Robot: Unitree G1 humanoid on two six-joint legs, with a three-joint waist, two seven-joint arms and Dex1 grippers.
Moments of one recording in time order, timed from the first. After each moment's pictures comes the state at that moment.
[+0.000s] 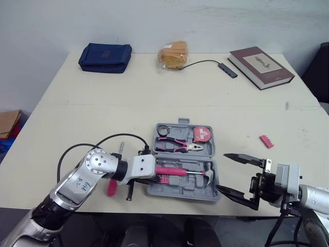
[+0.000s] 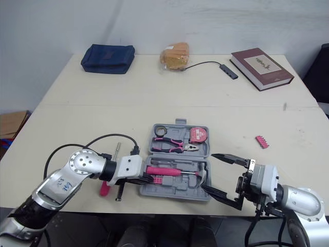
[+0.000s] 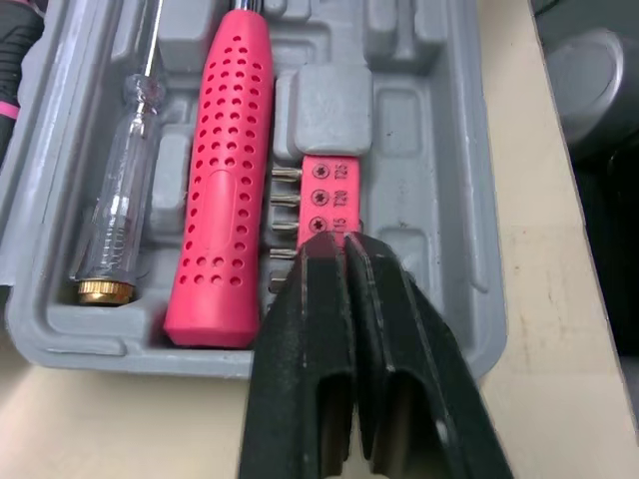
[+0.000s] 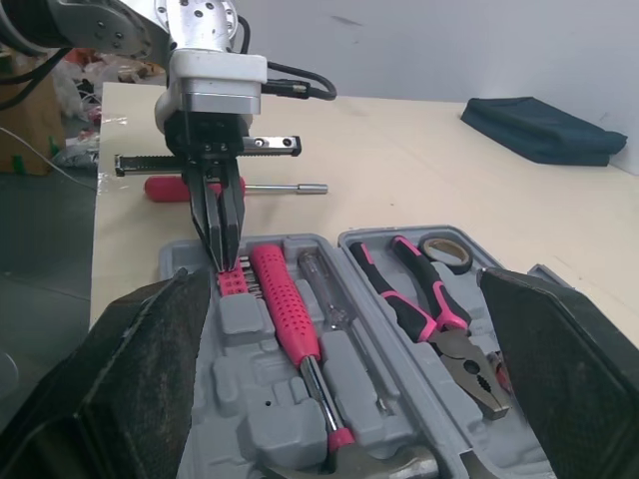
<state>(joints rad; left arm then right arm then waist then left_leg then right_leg) -0.29 0.68 -0.31 -0.35 -0.18 0.46 -1.02 0.27 -0.69 -0.27 -0.46 0.60 -0.06 1.11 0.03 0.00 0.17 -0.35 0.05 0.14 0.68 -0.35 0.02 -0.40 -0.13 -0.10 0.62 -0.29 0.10</state>
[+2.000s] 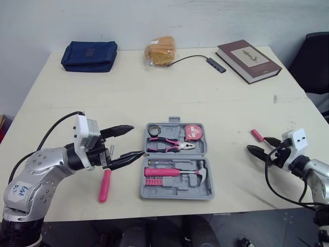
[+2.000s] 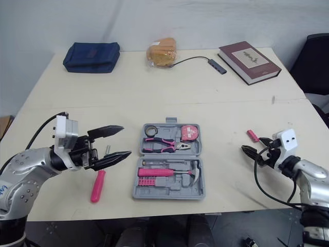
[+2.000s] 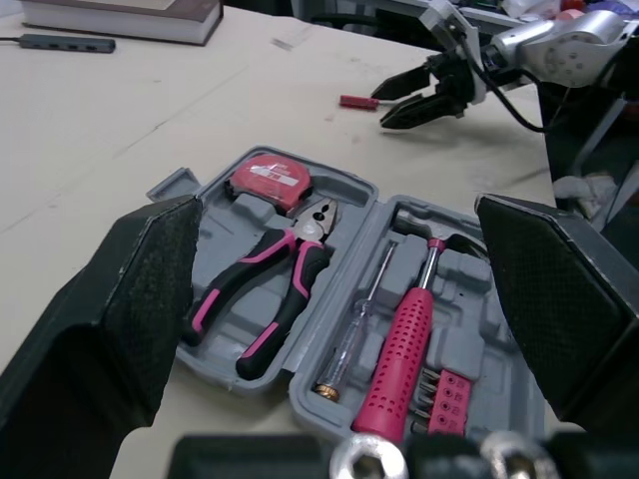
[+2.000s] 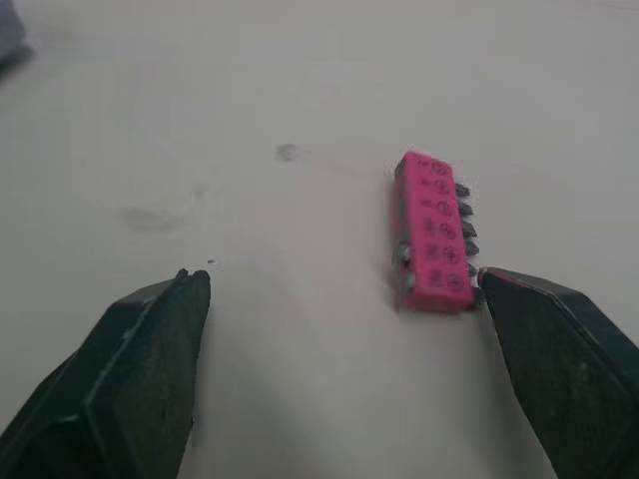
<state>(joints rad) -0.13 0.72 0.23 -0.48 -0.77 0.54 -0.84 -0.27 -0.75 -0.27 0.47 0.38 0.18 0.88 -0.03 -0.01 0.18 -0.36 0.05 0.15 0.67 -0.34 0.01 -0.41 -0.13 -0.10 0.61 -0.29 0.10</state>
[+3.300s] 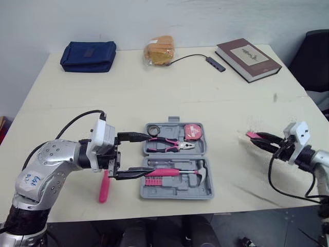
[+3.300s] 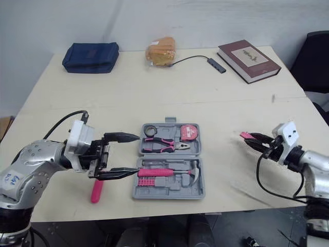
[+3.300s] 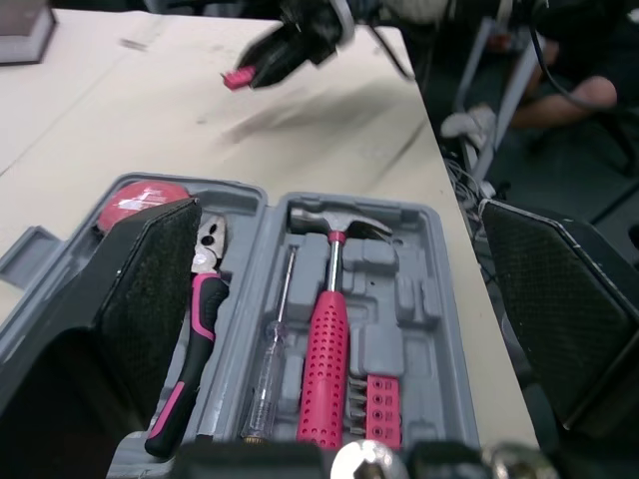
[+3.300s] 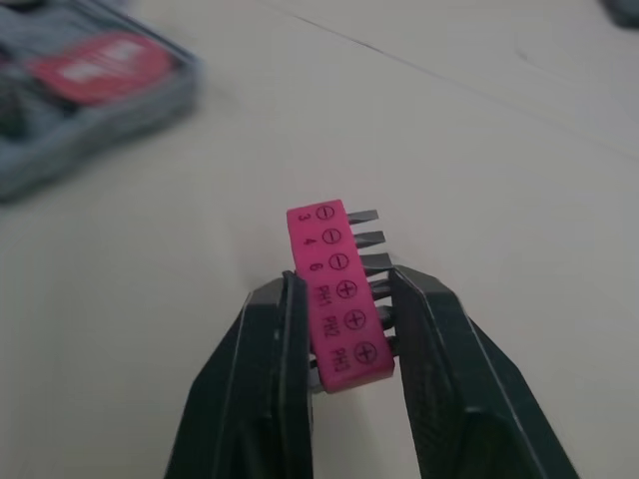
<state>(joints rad) -0.25 0.76 0.07 -0.42 -0.67 0.42 -1.11 -0.22 -0.89 -0.27 0.14 0.46 0.21 1.14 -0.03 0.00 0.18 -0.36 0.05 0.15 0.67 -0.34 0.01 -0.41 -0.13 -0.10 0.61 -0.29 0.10</state>
